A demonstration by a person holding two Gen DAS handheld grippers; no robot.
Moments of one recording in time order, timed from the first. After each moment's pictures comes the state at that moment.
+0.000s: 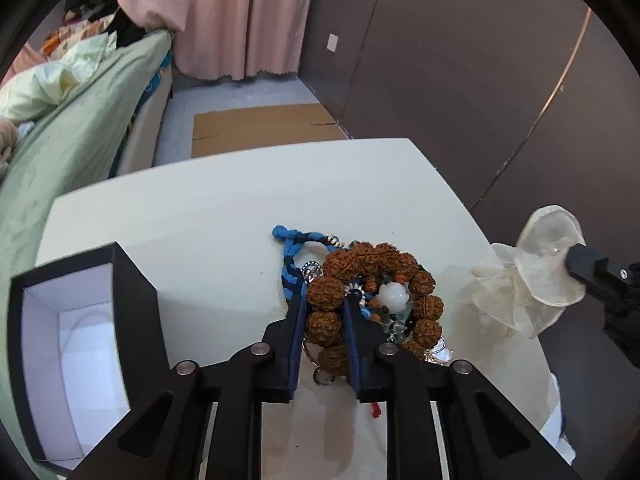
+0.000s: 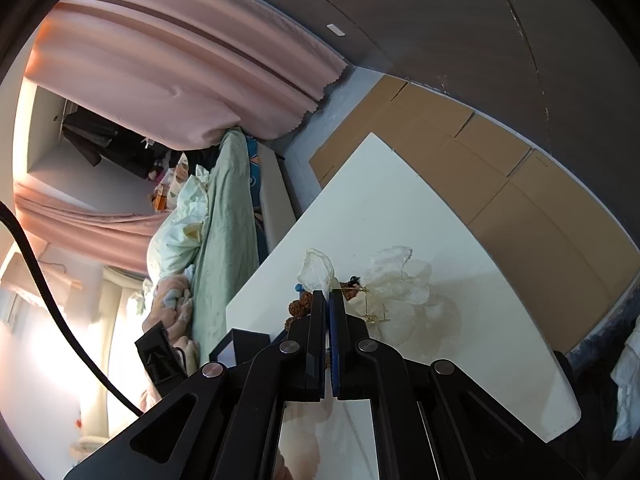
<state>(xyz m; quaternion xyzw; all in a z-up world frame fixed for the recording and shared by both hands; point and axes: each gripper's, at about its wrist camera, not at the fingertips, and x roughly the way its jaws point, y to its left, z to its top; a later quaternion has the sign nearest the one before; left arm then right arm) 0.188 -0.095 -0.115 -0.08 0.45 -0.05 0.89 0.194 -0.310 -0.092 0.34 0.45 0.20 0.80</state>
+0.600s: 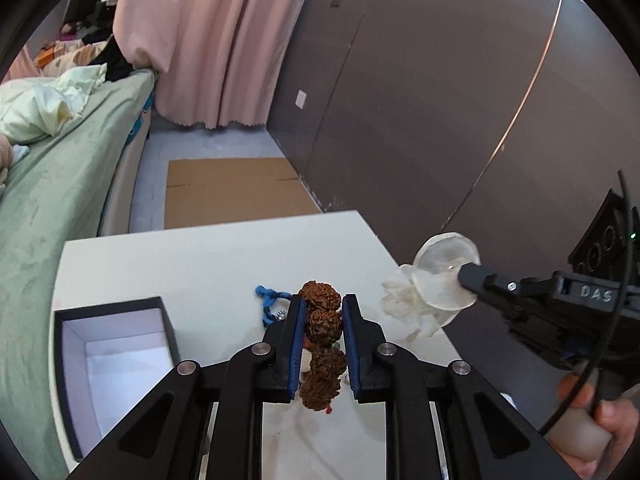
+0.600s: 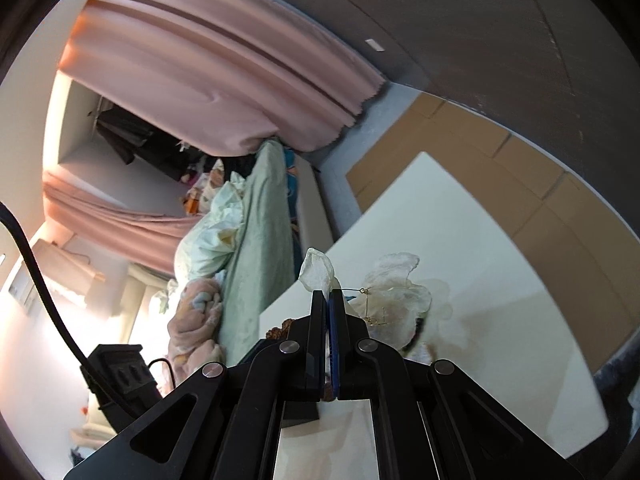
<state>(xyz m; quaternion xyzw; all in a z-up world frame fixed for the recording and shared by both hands) 0.151 -0.070 -0.046 -0.13 0.36 -0.11 0.92 0.185 -0.287 -0.069 0.35 0.40 0.25 0.81</state>
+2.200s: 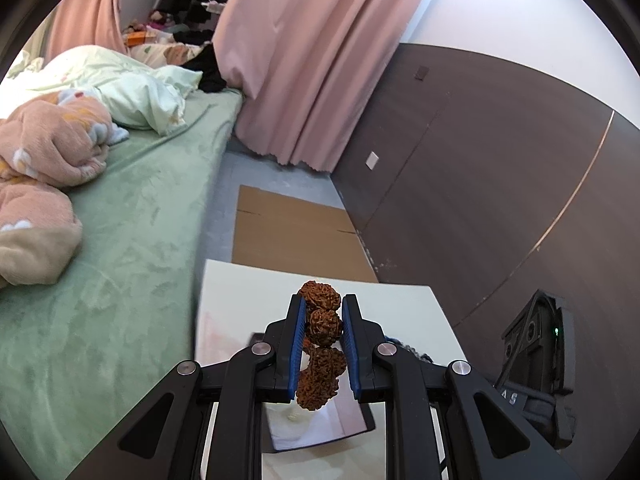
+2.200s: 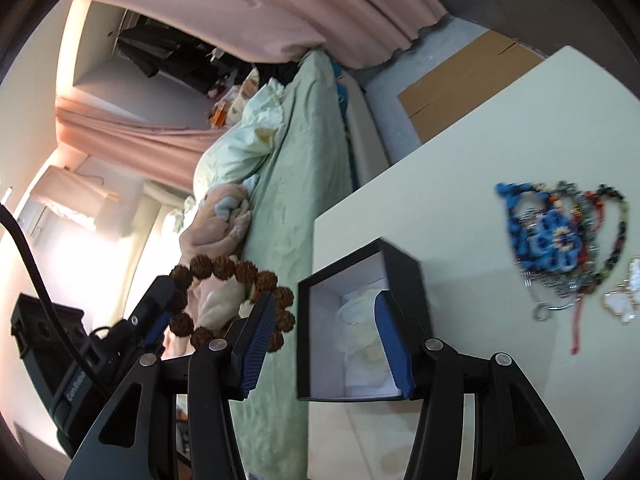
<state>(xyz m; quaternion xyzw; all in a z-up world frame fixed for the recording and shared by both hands) 0.091 0.080 -0.006 -0.22 0.30 -0.02 0.93 0.170 -0.126 -0.099 0.28 0.48 0.34 0.76</state>
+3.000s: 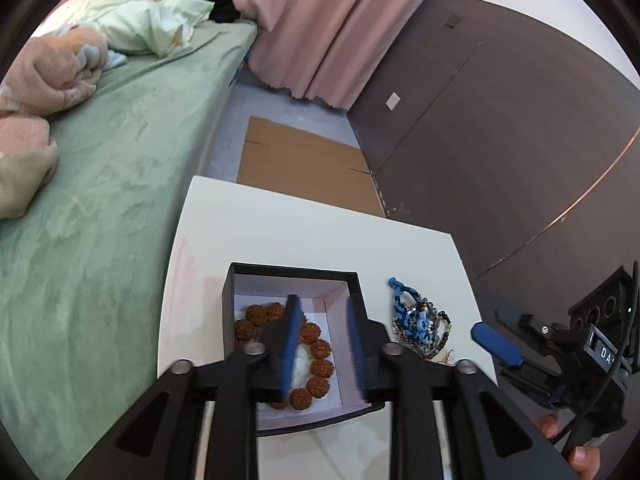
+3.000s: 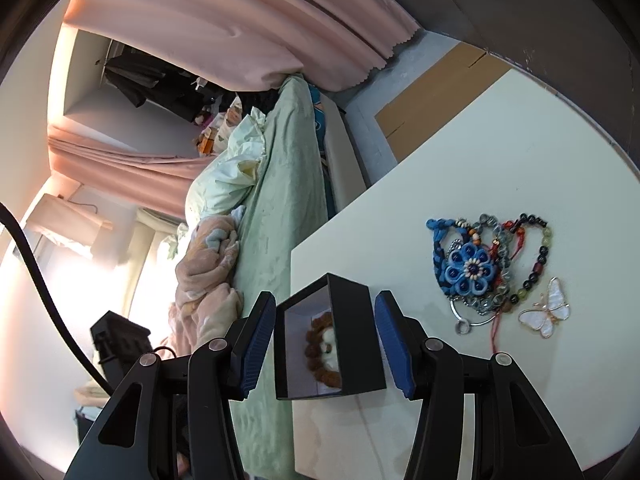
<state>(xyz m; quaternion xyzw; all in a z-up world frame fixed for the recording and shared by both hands) 0.123 0.067 -0.061 -0.25 0.41 -0.01 0.88 0.180 -0.181 -0.081 0.31 0.47 0.31 0.77</state>
